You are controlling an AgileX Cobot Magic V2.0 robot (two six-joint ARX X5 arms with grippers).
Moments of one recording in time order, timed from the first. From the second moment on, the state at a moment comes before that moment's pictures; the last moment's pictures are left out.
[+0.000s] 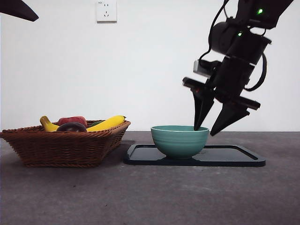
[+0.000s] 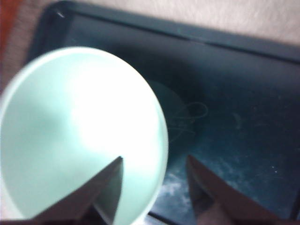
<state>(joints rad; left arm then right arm) -0.31 0.92 1.00 -0.87 0.67 0.14 0.33 1.85 1.34 -0.55 -0.24 0.21</state>
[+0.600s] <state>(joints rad) -0.31 0.92 1.00 -0.88 0.67 0.14 0.33 1.81 1.34 -0.52 -0.18 0.21</state>
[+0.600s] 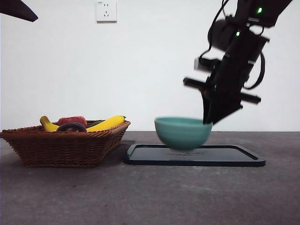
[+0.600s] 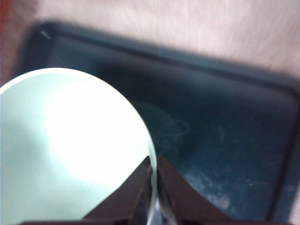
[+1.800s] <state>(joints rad) -0.31 0.92 1.00 -0.88 0.67 0.14 0.57 1.18 0.93 -0.68 -0.19 0.19</state>
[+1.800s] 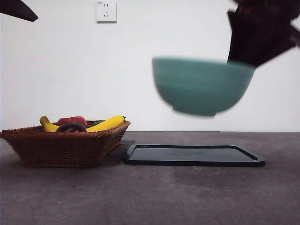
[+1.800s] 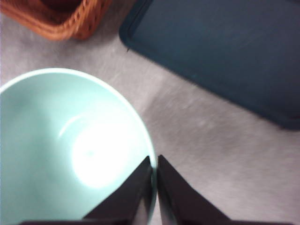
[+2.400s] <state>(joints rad) -0.31 0.92 1.00 -0.88 0.67 0.14 0.62 1.41 0.82 -0.50 -0.15 0.24</state>
